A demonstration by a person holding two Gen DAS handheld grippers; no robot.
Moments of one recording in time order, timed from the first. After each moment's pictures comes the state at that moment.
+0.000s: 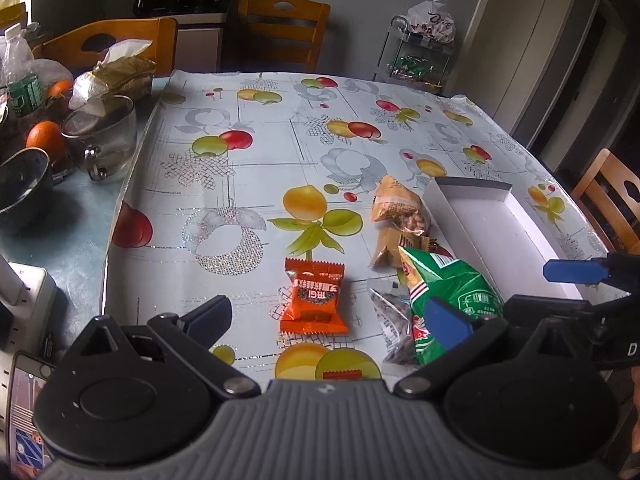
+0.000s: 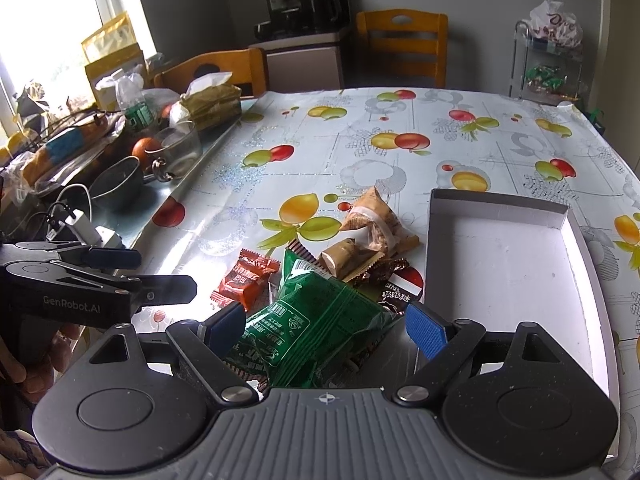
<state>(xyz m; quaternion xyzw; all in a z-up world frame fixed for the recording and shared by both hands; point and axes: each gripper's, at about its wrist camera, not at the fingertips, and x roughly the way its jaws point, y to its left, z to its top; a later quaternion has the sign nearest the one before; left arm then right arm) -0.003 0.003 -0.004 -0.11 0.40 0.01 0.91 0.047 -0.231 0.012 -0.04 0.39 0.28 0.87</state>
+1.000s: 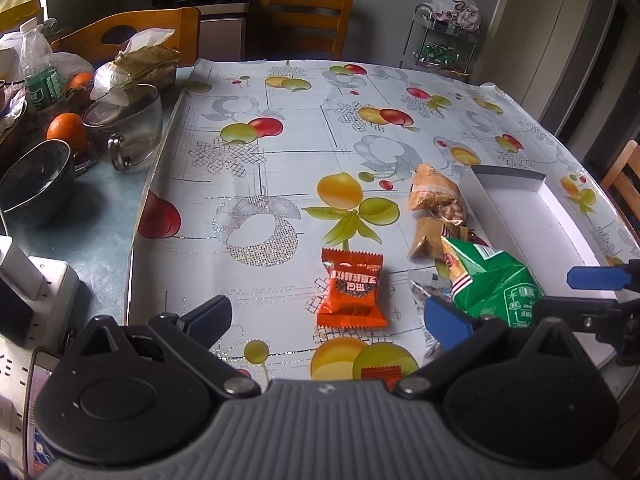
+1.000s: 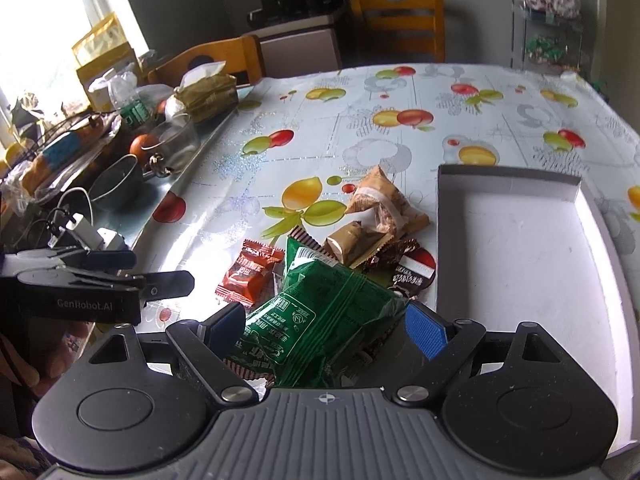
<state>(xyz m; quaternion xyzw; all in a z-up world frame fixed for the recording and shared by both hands) 0.006 0.014 -0.018 -0.09 0.42 0.05 0.90 0.060 -0.228 0.000 -0.01 0.43 0.28 0.86</state>
